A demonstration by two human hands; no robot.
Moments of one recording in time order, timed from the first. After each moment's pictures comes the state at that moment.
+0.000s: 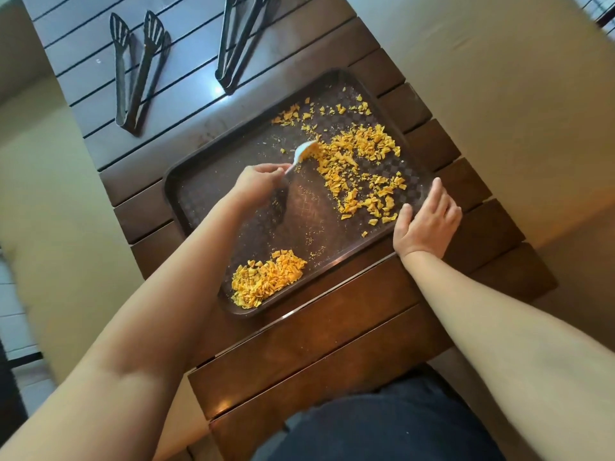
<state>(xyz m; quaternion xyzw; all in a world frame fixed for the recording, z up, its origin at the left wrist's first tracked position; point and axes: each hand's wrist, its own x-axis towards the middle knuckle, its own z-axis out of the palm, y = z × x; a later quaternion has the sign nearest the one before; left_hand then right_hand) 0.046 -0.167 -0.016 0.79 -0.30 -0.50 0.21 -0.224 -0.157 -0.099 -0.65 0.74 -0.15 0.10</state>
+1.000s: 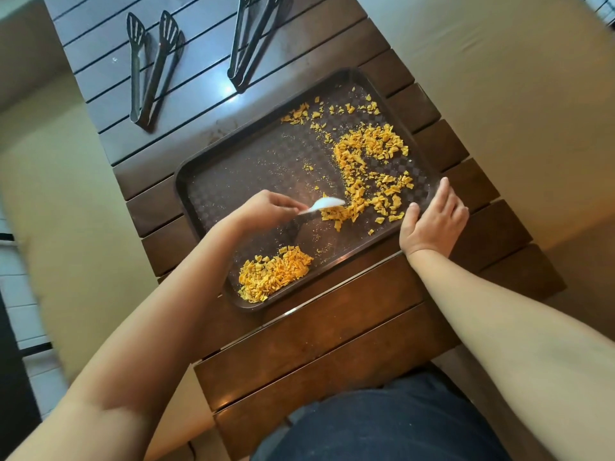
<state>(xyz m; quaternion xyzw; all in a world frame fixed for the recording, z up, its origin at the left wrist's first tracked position) 0.048 -0.127 -0.009 0.73 -0.44 -0.52 0.06 -0.223 -0.157 -0.099 -0.65 0.74 -0.16 0.10</state>
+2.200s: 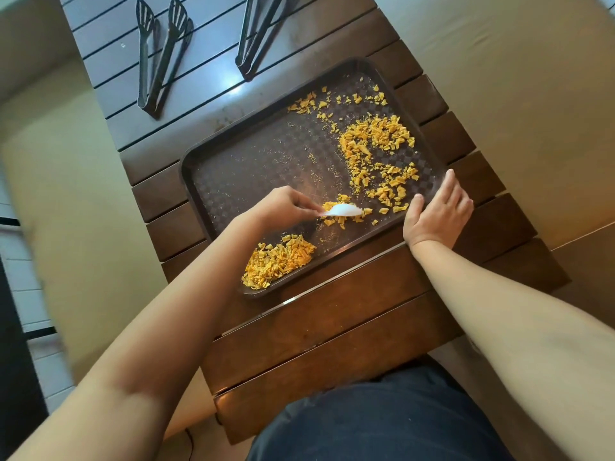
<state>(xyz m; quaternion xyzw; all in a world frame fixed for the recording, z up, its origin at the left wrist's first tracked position) 0.024 -0.121 -0.011 0.71 -0.53 -0.47 0.01 -0.224 -0.157 -0.100 -0.65 0.74 -0.16 0.09</state>
